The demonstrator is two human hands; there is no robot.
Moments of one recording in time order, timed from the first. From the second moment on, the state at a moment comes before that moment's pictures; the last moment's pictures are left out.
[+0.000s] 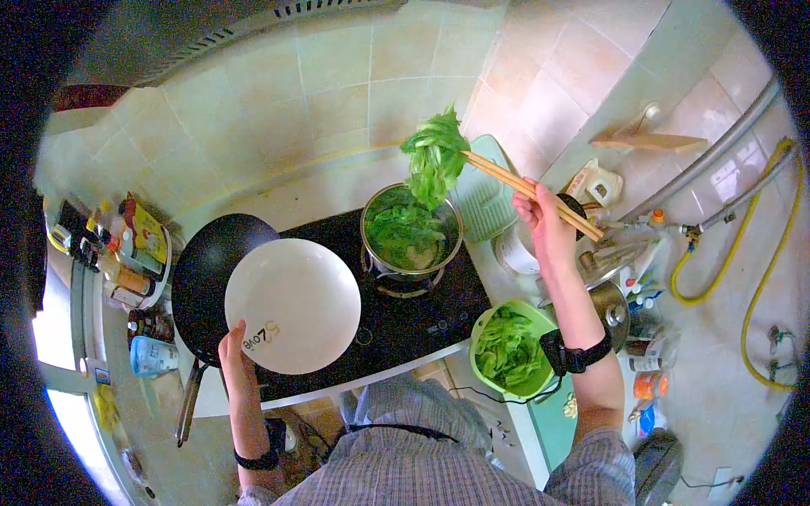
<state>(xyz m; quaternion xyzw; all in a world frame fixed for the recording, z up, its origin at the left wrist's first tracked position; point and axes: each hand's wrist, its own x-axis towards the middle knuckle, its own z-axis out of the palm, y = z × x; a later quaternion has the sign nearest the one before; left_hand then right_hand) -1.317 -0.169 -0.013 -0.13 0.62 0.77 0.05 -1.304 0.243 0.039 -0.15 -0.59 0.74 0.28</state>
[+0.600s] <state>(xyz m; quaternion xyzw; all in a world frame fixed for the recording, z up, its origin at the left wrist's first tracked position) -1.314 -0.179 -0.020 -0.14 0.63 0.76 0.06 -1.298 0.235 -0.011 -0.18 -0.59 0.76 0.22</state>
